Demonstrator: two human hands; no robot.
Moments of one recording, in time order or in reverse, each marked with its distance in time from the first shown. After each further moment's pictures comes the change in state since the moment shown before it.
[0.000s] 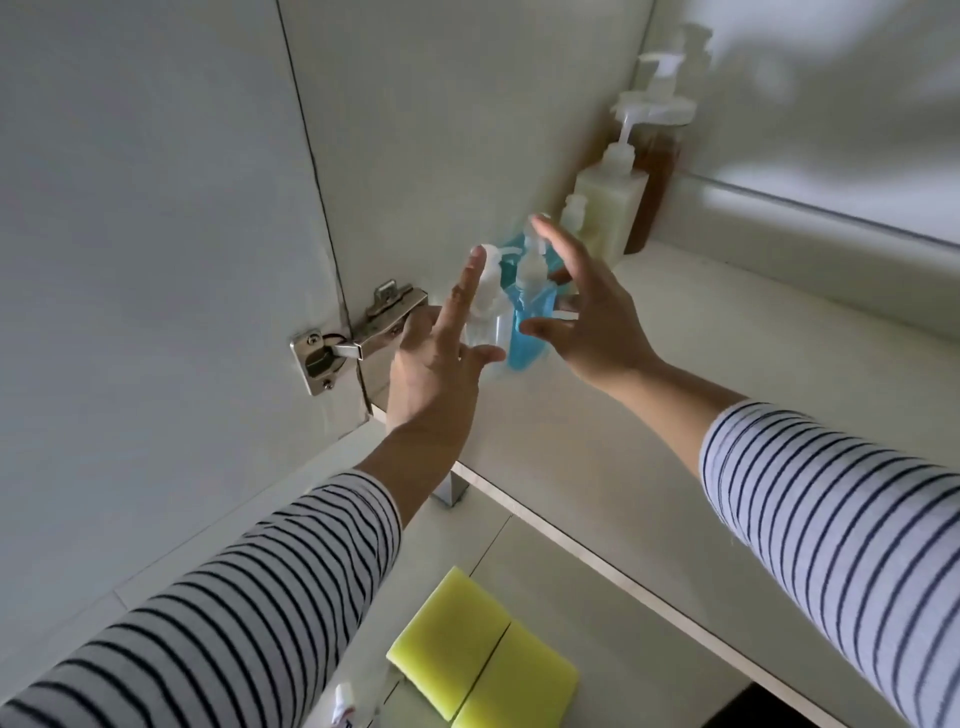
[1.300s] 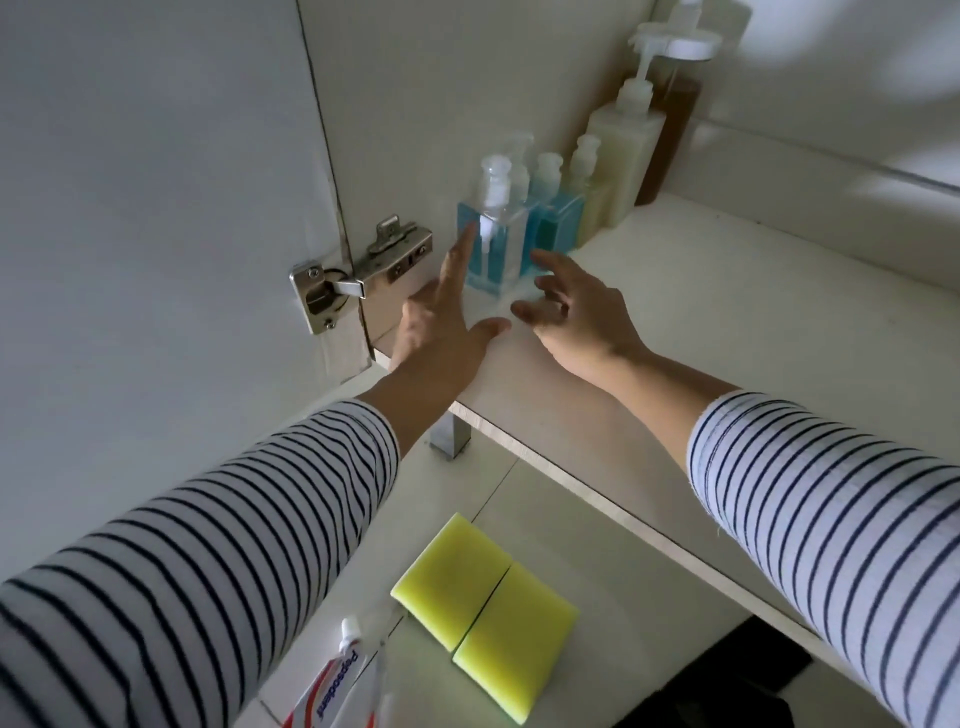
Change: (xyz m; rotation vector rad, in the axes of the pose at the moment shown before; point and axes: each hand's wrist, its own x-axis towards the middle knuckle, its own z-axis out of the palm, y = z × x) left_hand -0.002 -0.014 0.002 0.002 -0.252 -0.156; right_hand -0.029 0.002 0.026 -0.048 -0.149 0.314
